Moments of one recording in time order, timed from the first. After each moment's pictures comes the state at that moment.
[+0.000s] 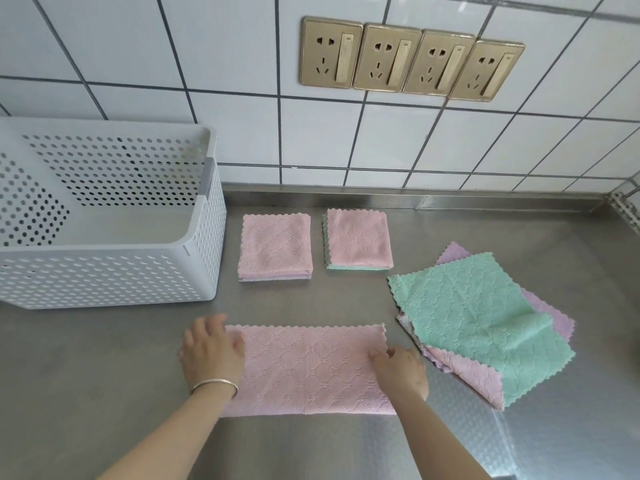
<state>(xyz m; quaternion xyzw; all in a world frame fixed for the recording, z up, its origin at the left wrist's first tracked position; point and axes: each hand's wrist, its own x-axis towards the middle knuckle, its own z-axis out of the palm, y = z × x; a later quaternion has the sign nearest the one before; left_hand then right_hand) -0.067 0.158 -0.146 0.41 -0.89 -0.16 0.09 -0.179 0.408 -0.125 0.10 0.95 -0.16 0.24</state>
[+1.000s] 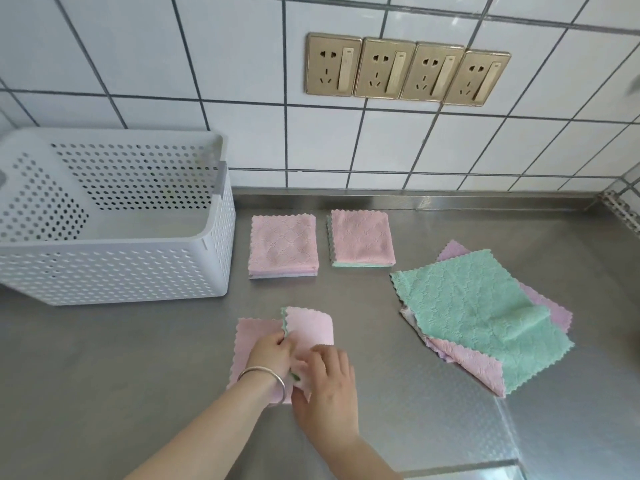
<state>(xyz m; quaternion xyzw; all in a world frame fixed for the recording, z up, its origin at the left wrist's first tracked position) -0.077 0.219 -0.104 0.42 -0.68 -0.59 -0.08 -0.071 0.336 -0.112 -0.28 0.91 -0.29 -0.06</state>
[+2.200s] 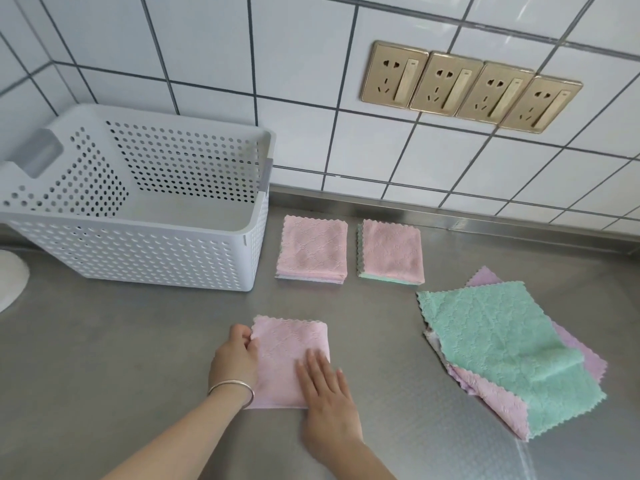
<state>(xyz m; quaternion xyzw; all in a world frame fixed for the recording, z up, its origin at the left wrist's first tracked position) -0.039 0.157 -0.137 0.50 -0.78 -0.38 0.04 -0.070 0.331 -0.168 -0.41 0.90 -0.07 0.09</state>
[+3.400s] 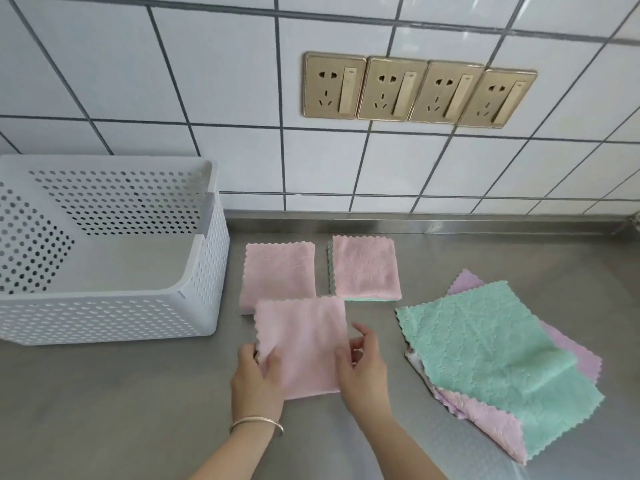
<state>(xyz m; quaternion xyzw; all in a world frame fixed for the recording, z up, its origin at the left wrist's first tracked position) -0.106 0.214 -0.075 0.48 -0.73 -0.47 0.13 -0.176 0.334 -0.077 -0.03 0.85 -0.49 0.17</state>
